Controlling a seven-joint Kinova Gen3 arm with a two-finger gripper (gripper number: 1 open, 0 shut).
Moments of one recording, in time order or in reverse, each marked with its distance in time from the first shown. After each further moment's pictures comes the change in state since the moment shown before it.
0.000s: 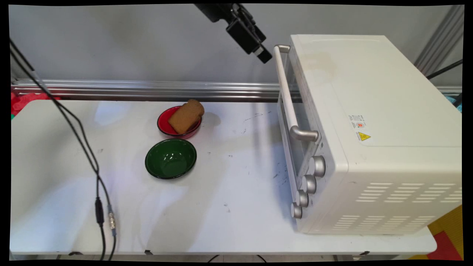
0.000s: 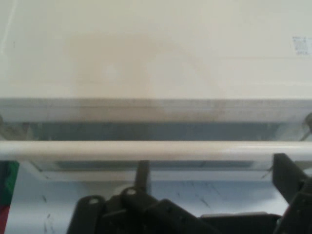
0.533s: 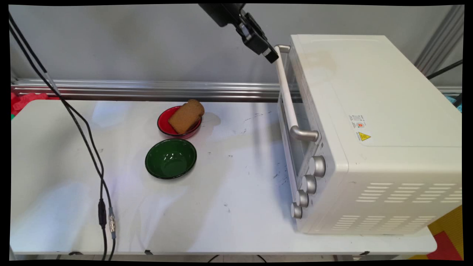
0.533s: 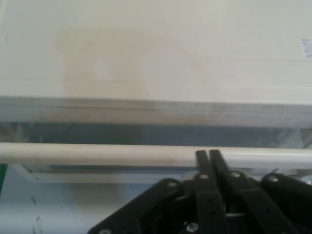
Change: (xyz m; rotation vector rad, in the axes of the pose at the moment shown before) arm 0.001 -0.012 0.019 -0.026 -0.006 -0.030
